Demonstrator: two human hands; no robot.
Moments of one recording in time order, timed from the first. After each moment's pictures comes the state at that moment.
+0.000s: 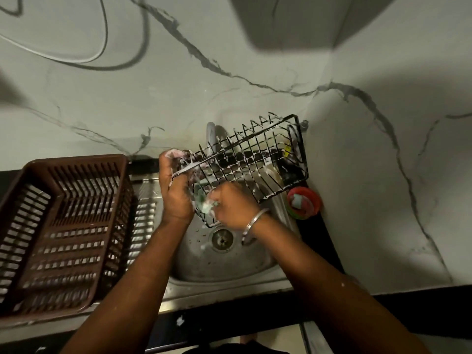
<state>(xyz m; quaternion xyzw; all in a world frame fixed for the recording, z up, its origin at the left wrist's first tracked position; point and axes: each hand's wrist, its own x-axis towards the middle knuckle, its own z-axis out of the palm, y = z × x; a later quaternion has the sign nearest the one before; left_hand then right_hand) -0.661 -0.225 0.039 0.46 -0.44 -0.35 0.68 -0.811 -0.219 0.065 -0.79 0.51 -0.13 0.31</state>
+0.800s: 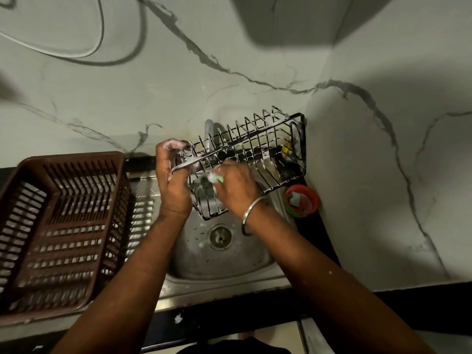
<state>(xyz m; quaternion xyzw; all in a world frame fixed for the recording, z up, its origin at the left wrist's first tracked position) -0.664 -0.228 0.053 0.44 -0.47 -0.31 0.70 -0.811 -0.238 0.068 -0.79 0.53 -0.25 0.20</state>
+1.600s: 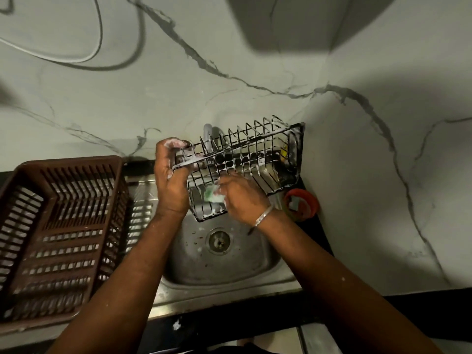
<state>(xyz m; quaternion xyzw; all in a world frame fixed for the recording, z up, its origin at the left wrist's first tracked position) -0.661 -0.239 0.061 0.44 -0.50 -0.29 0.69 -0.837 -0.246 0.052 -0.88 0.44 -0.11 0.15</state>
